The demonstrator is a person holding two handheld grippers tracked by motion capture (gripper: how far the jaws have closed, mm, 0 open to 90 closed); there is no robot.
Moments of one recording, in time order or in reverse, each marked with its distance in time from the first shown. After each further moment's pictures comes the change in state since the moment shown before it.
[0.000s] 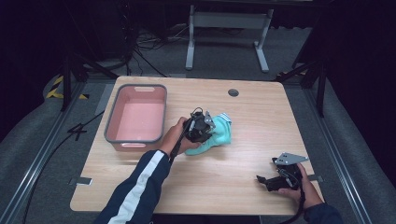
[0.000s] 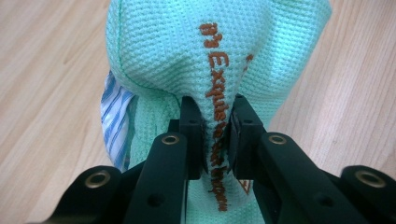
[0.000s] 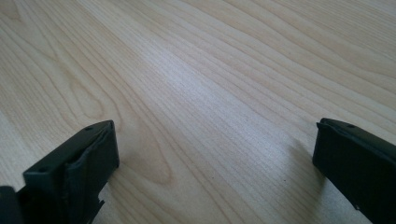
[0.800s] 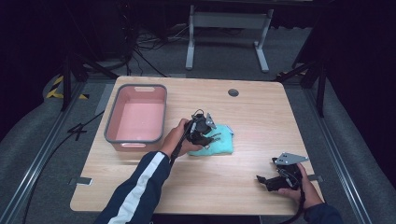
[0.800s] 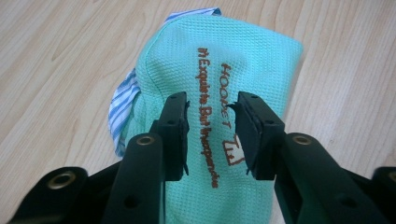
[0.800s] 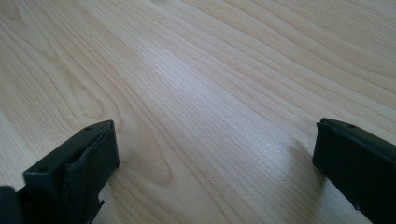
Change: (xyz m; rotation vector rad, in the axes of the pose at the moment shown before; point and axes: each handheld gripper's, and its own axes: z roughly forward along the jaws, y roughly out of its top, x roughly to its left) left arm -0.004 -0.001 0.001 -0.005 -0.005 -0.010; right arm 0.000 0.000 0.000 0.000 0.000 0.000
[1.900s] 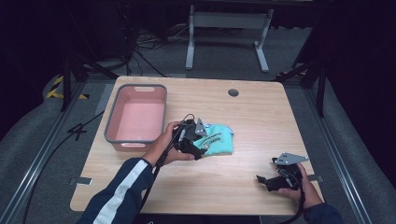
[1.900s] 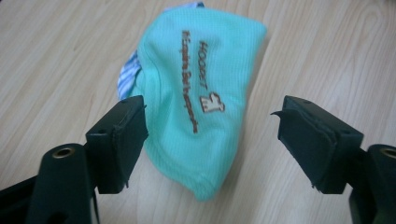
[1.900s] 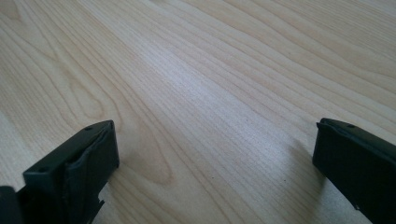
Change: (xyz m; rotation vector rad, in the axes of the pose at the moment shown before) left arm -0.025 -0.024 -0.052 0.009 0.039 0.045; right arm 0.000 0.000 0.000 0.000 0.000 0.000
